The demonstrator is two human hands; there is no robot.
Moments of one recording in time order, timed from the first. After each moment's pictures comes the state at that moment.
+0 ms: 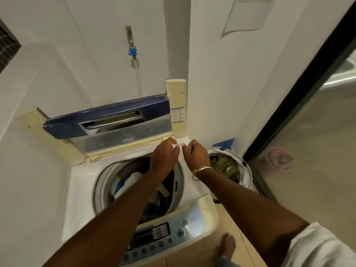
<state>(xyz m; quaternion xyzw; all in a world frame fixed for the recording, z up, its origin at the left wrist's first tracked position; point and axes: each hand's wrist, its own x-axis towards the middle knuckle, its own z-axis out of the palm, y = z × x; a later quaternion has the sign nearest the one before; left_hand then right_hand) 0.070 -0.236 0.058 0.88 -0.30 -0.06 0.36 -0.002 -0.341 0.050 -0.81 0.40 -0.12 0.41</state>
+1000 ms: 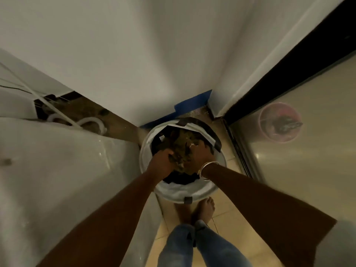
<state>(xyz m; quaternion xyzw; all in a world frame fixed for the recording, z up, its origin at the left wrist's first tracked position) 0.065 -0.583 -0.375 0.84 -0.24 -0.45 0.19 -0.033 -0.729 -0.350 -0.84 0.32 0.30 0.32</state>
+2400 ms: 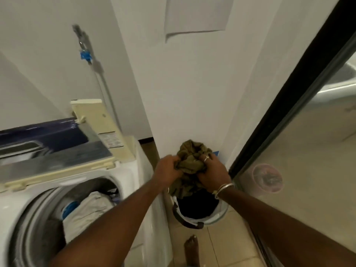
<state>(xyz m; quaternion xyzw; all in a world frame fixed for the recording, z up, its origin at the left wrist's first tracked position) 0.043 -0.471 -0.014 0.85 -0.36 -0.18 0.34 -0.085 -0.622 -0.011 -0.91 0.25 -0.08 0.32</state>
